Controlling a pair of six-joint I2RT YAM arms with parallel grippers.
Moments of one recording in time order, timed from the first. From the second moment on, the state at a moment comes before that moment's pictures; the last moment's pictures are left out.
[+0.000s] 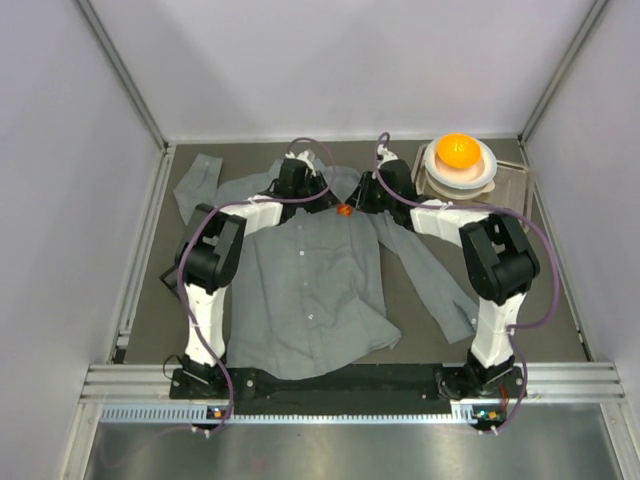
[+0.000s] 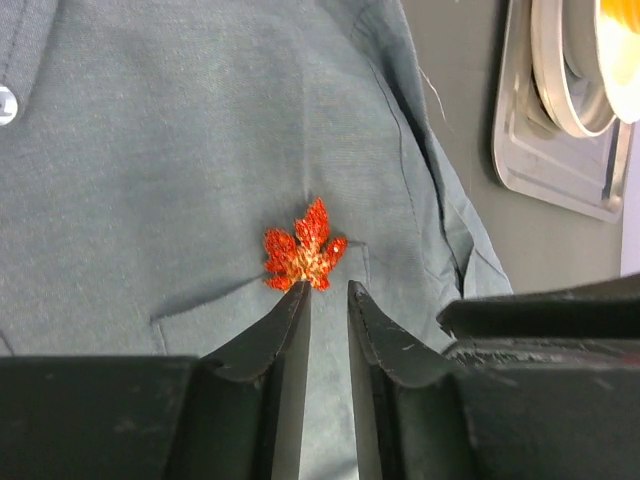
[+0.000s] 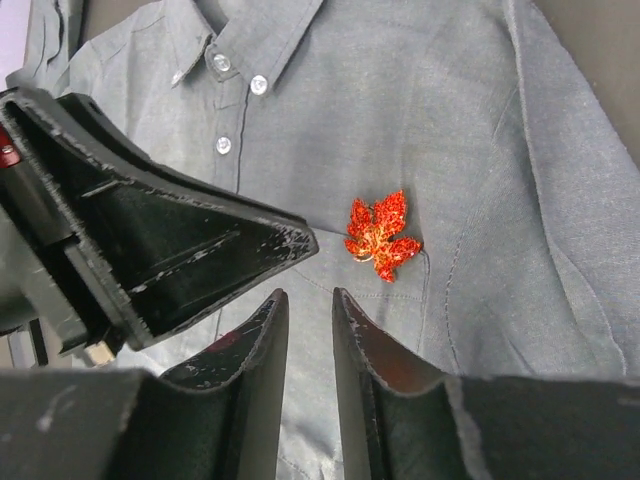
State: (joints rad) left arm -0.41 2.08 1.37 0.14 0.31 -0.69; right arm 0.46 1.92 1.23 0.18 -0.21 0.57
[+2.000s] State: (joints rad) left arm -0.43 2.23 1.49 0.21 0.37 -0.68; right arm 0.40 2.13 1.38 0.05 -0.26 0.63
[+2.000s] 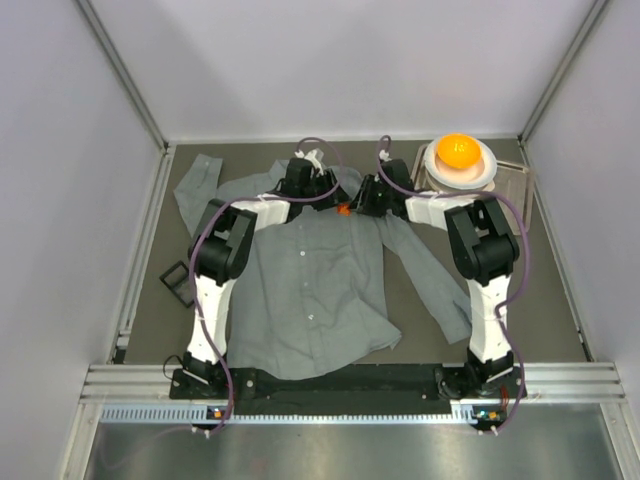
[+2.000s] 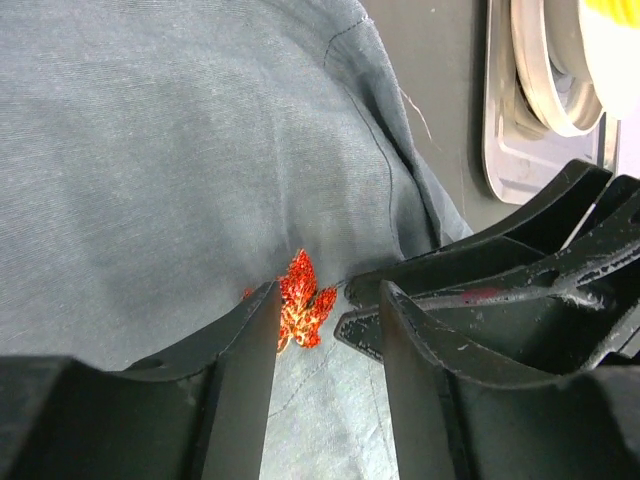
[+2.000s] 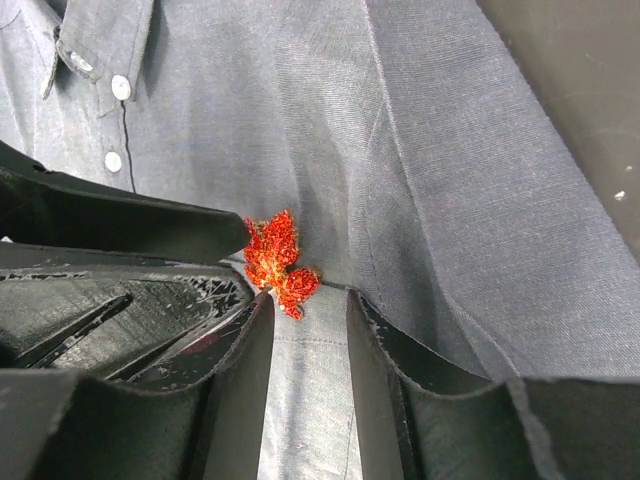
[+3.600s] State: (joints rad) left arm -0.41 2.08 1.24 0.27 0.31 -0.68; right arm 0.38 2.20 1.42 0.20 -0.49 0.71
